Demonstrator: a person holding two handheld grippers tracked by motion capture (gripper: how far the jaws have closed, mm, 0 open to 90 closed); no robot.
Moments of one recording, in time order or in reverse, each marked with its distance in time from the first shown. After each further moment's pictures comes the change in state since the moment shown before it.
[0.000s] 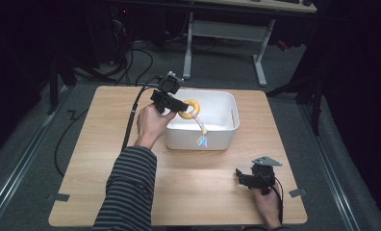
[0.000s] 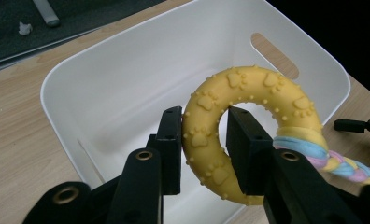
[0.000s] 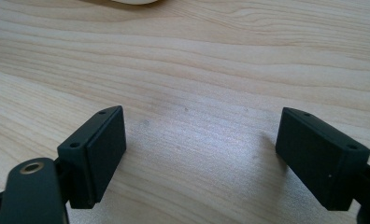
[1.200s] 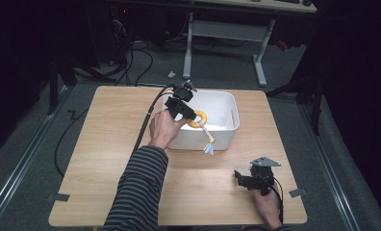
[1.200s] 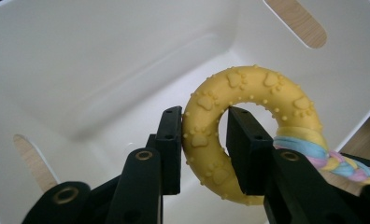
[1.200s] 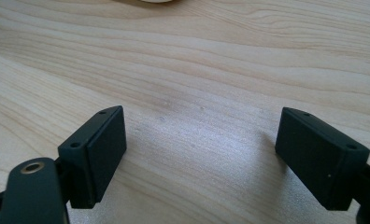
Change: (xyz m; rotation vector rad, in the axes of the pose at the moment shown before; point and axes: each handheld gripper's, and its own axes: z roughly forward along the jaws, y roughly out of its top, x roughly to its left) left arm -0.013 0.000 0.052 0.160 0.006 -0.005; right arm 0.003 0.000 0.000 -0.002 0.038 -0.039
